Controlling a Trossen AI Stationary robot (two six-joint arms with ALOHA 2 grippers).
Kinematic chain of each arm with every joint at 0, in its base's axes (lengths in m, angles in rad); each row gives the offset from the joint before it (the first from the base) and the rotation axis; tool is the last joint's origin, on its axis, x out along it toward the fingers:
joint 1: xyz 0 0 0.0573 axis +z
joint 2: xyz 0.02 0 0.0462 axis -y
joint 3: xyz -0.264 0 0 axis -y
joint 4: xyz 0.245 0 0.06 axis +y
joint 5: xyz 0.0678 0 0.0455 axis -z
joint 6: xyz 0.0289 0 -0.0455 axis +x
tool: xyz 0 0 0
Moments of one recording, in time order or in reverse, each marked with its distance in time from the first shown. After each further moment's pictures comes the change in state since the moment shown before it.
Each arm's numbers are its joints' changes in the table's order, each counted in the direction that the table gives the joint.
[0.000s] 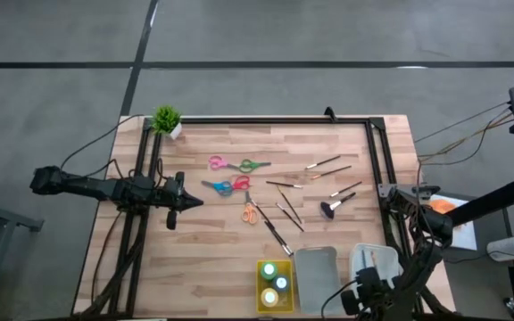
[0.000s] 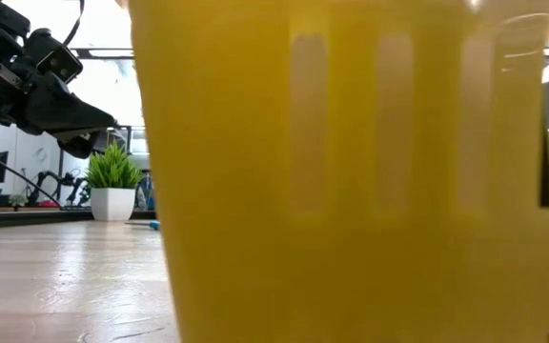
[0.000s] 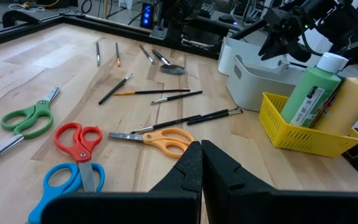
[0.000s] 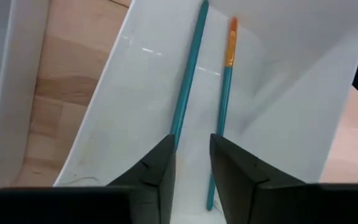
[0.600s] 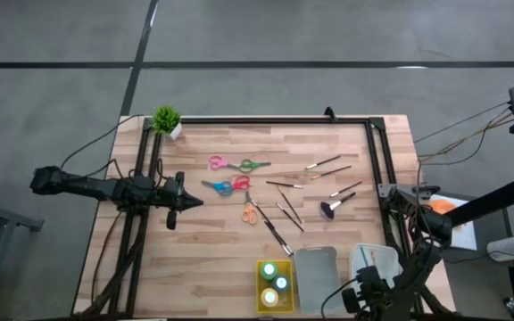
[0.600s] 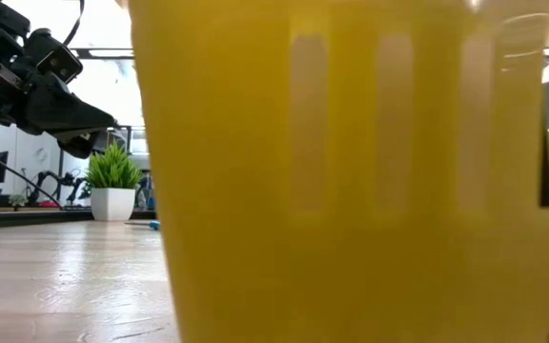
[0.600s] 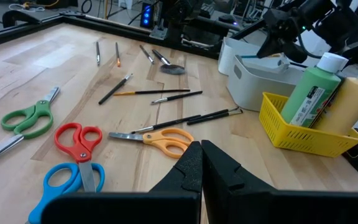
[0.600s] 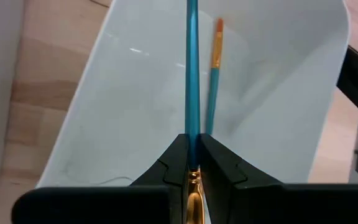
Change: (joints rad) left arm 0.000 0.000 0.000 0.000 0.000 0.000; right arm -0.001 -0.006 -0.009 0.020 -0.032 -0.003
